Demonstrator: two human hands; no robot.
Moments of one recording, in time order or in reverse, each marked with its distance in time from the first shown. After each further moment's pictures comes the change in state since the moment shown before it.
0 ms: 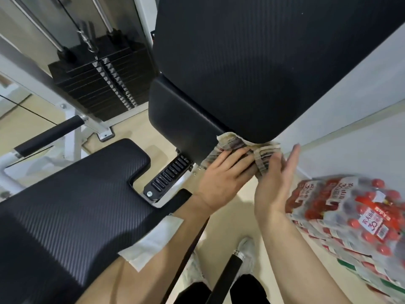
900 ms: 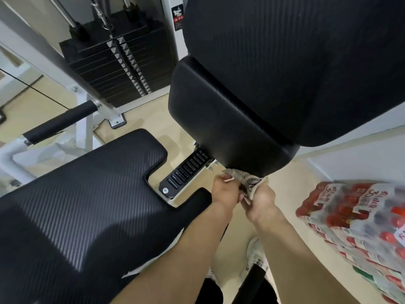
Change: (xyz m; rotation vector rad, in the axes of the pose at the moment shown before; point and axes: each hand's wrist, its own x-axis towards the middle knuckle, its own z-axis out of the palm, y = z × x) left_hand -0.043 -0.005 0.036 -1.249 -0.038 -2.034; right_hand 0.013 0.092 0.041 -0.107 0.084 0.711
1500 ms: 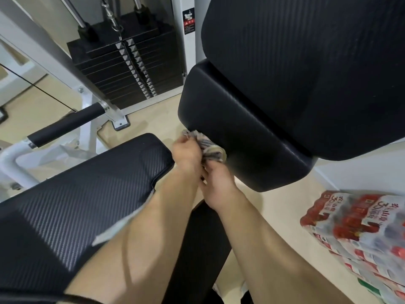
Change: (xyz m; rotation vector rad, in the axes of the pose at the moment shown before) left_hand 0.058 0.123 -0.063 -0.211 0.333 0.303; right_hand -0.019 0.025 0.113 0.008 -0.405 0.145
